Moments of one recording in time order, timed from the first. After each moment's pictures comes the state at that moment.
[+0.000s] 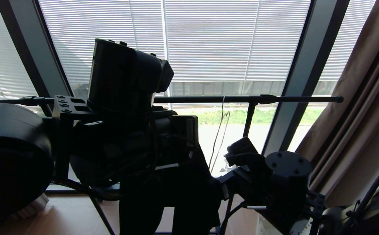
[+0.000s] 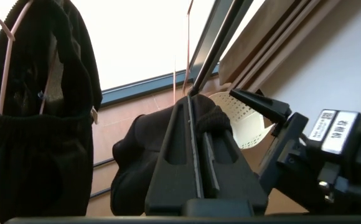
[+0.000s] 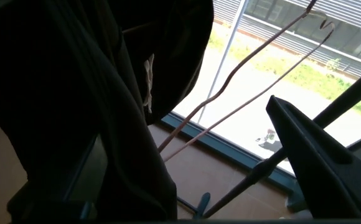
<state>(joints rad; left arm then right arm) -0.86 1.66 -1.20 -0.05 0.35 -0.33 0.82 1.93 -0.57 -1.11 -0.34 -0.03</state>
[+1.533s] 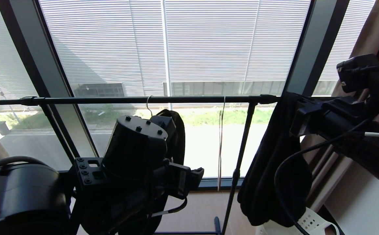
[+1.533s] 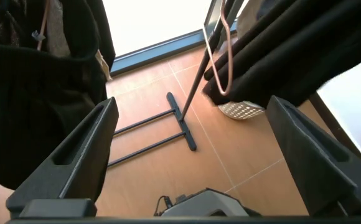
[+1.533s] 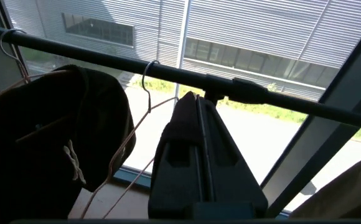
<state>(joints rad) -0.87 1.67 -0.90 -0.21 0.33 -0.30 0.55 1.47 -0.67 -0.86 -0.31 -0.09</state>
